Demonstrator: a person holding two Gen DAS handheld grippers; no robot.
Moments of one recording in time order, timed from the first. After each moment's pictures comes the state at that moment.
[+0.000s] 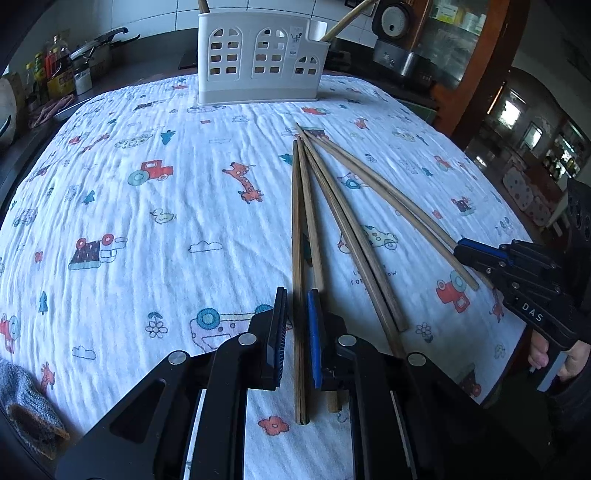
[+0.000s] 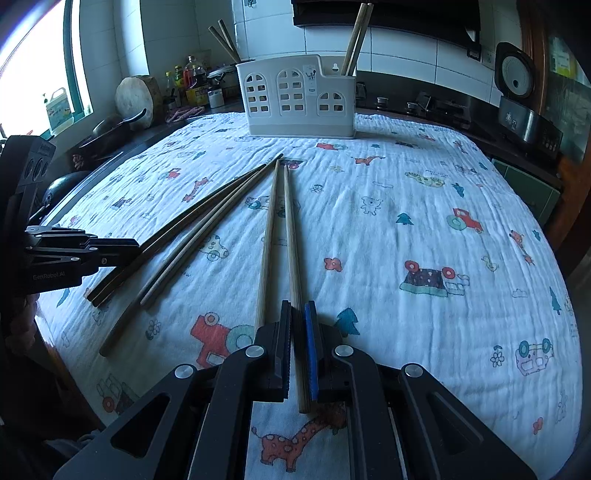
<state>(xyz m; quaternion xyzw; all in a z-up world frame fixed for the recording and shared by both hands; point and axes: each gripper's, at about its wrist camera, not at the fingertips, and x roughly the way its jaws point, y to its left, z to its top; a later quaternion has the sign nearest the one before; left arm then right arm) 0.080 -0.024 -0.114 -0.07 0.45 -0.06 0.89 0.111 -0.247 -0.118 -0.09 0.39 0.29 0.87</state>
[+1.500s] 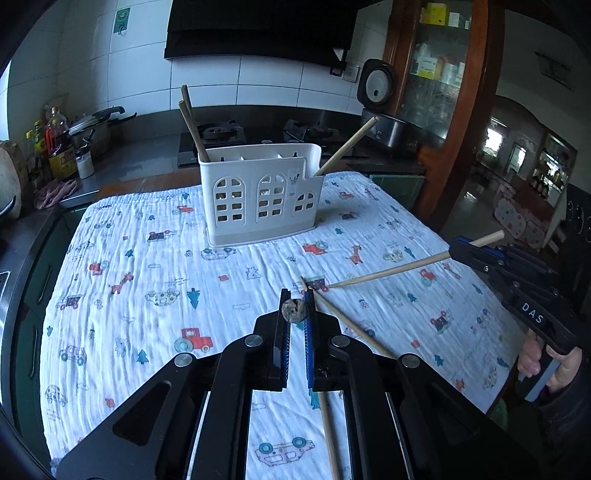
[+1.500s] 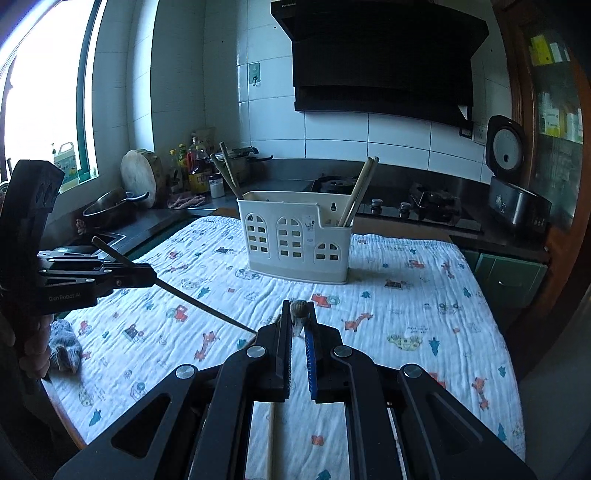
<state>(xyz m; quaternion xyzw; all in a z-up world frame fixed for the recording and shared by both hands) 0.130 0.004 0.011 -0.05 0.34 -0.08 0.94 0.156 -0.222 0.008 -0.06 0.25 0.30 0.92</state>
